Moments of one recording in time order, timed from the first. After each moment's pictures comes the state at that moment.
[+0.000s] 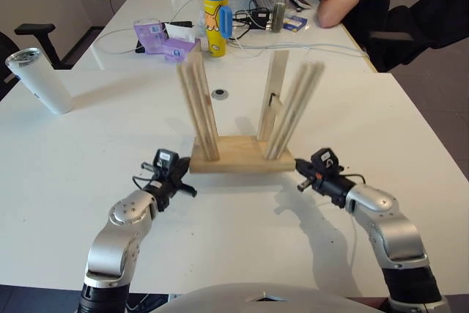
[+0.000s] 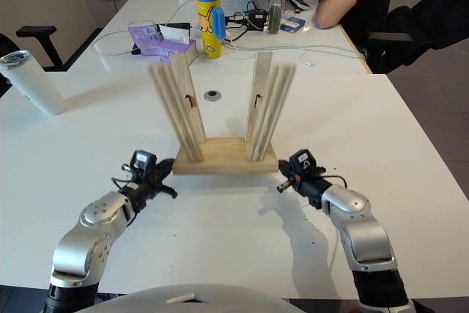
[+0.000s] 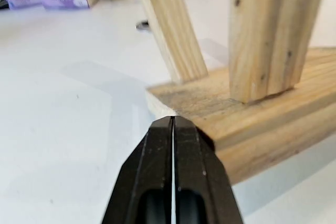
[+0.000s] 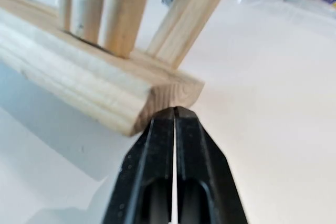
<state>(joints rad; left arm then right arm) 0.06 0.24 -0.01 -0.55 -0.20 0.70 -0.28 -0.01 -0.45 -0.02 -0.37 0.21 0.57 0.54</state>
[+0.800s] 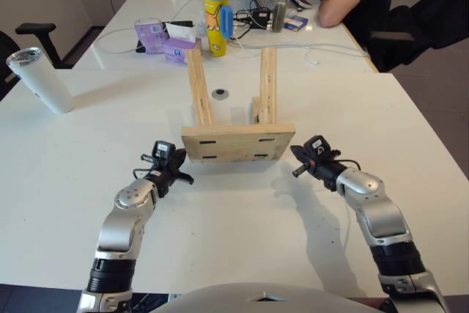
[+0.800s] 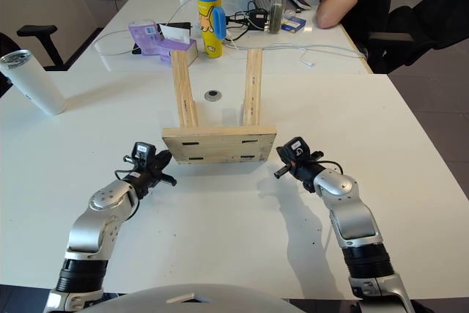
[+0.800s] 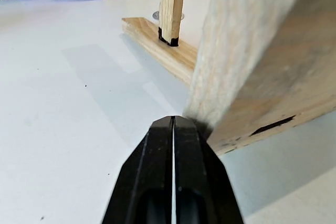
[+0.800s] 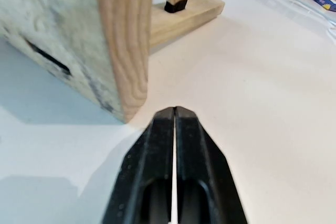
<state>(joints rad) -0.02 0.24 -0.02 -0.14 -0.15 0.47 -0.31 -0.10 -0.45 0.09 -0.06 0.05 0.39 0.49</state>
